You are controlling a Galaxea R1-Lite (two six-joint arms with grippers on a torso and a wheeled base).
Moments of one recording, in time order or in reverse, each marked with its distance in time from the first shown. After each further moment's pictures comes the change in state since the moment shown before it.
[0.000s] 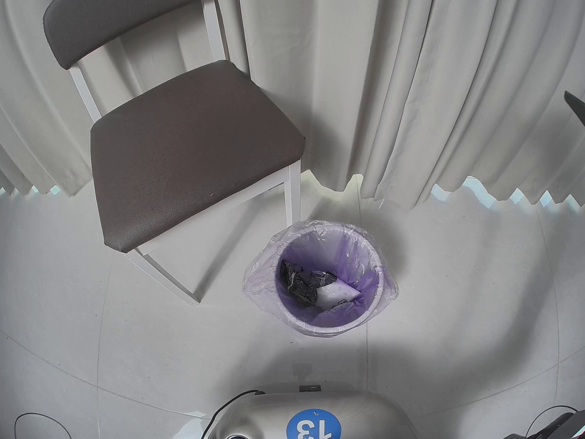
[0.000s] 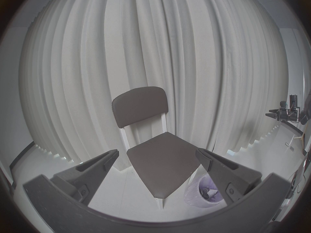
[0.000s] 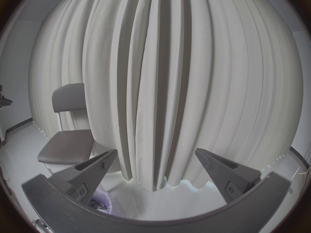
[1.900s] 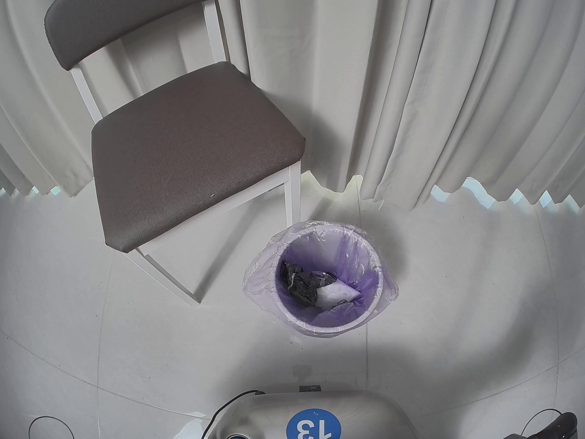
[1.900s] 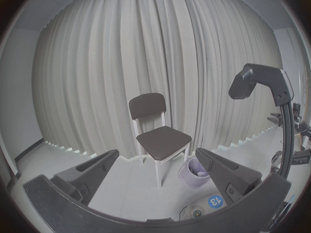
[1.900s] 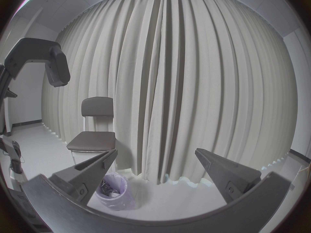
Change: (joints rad) left arm 0.149 -0.682 -0.224 0.844 -0.116 -0.056; right arm 0.030 -0.996 0.402 0.446 0.006 -0.027
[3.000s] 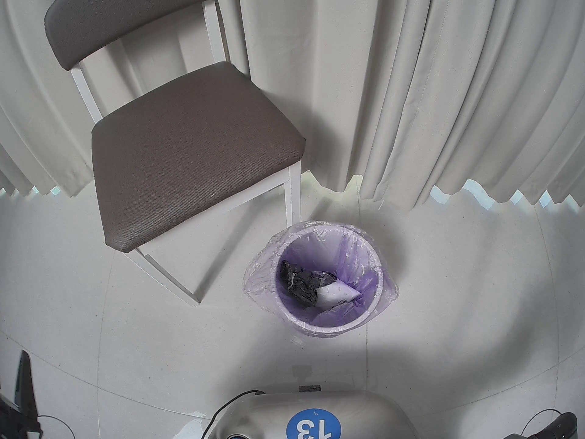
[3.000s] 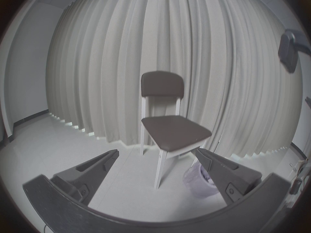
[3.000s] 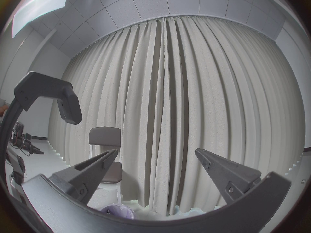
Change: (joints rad) left arm 0.000 -0.001 1.186 -1.092 0.135 -0.180; right arm 0.000 0.002 0.048 -0.331 0.111 0.093
